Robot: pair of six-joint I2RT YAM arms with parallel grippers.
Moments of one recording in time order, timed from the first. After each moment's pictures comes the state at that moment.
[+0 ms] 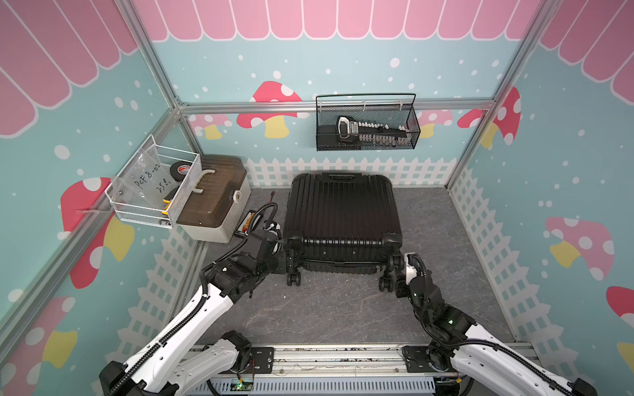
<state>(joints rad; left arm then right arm) -0.52 0.96 0.95 -0.76 -0.19 -0.40 0.70 0.57 0.25 -0.17 0.59 0.25</state>
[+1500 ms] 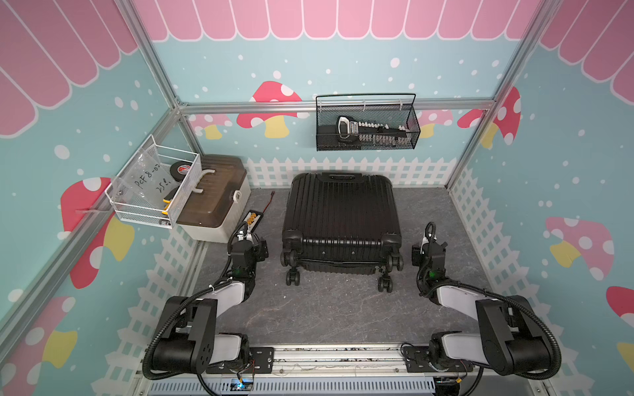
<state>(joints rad) -0.04 1.37 0.37 0.64 -0.21 -0.09 0.11 1.34 0.35 0.57 0.43 -0.07</state>
